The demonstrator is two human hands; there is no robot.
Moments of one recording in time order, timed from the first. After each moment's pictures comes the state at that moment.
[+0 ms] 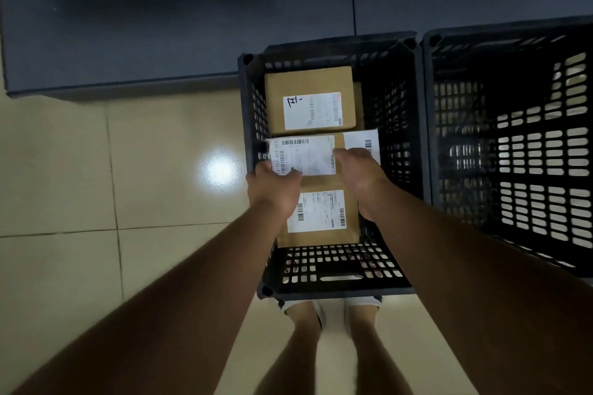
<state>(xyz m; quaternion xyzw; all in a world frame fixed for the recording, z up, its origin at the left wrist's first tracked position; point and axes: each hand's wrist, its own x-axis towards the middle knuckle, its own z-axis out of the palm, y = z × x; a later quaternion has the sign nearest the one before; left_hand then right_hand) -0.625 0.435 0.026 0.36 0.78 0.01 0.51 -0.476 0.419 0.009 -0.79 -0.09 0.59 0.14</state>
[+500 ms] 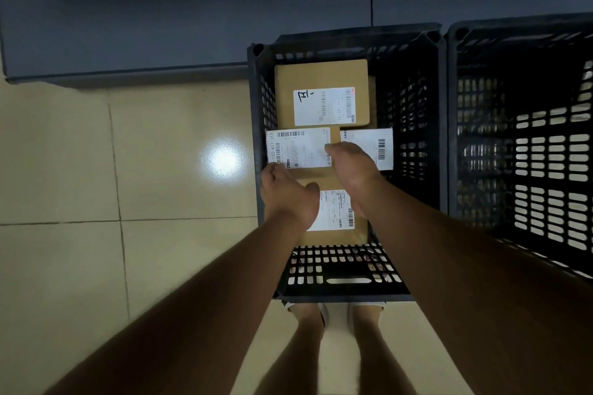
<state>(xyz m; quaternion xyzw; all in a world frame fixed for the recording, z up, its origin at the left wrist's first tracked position) -0.626 0.421 0.004 0.46 0.75 -0.04 0.46 -0.501 0.437 -0.007 -0.77 -0.09 0.61 0.14</state>
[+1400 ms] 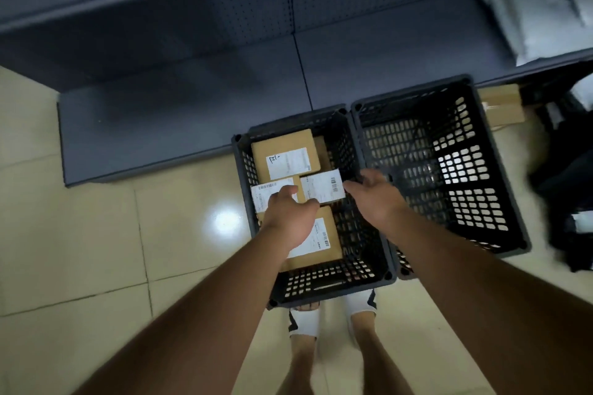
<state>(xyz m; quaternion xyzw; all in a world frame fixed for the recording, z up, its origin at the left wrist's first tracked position) -0.564 0.433 0.215 0.51 0.67 -0.06 0.54 -0.400 0.378 0.204 -0.82 -0.19 0.51 0.17</state>
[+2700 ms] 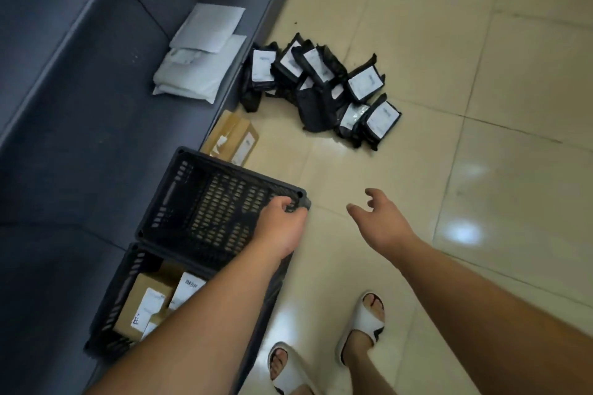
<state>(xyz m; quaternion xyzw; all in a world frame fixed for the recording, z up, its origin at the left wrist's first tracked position) -0.206 0.104 0.319 0.77 0.37 -0.27 0.44 -0.181 -0.080 0.295 -0.84 0.17 0.34 0.39</state>
